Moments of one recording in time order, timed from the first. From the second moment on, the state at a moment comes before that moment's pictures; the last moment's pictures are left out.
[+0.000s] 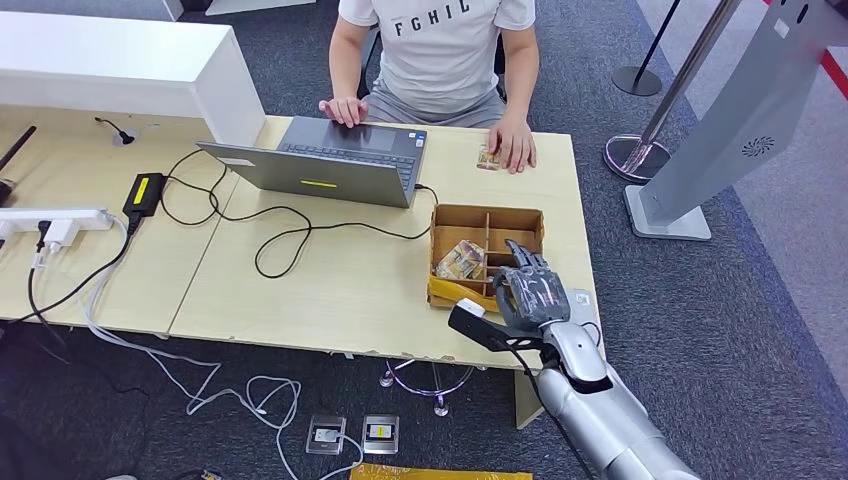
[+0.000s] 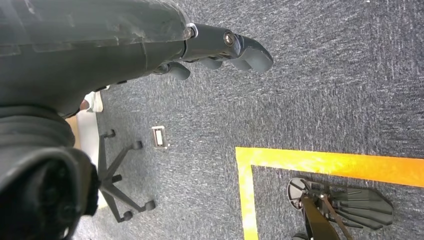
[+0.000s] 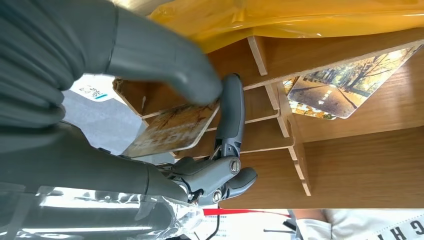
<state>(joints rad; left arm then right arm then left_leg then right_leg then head) -0.15 0.30 -1.00 -0.18 0.97 0.01 -0.09 -0.56 -0.12 0.63 -0.85 1.07 -0.22 0.04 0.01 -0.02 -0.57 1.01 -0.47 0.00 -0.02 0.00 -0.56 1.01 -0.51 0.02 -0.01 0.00</state>
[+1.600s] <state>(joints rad) -0.15 0.28 -1.01 -0.18 1.00 0.02 -0.06 -0.61 -0.19 0.53 -1.38 1.03 0.15 0.14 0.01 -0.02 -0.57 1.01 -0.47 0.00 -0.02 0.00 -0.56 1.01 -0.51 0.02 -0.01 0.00</state>
